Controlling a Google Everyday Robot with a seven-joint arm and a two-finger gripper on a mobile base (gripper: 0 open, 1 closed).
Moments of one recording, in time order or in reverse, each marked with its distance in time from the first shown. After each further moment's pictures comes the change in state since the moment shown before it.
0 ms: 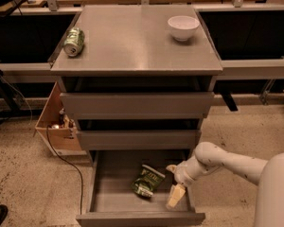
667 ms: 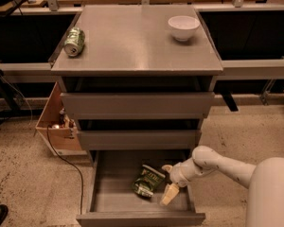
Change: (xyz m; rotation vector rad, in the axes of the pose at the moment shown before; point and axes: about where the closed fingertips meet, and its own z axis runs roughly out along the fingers) arm -0.001 -0.025 0.037 0.013 -0.100 0.025
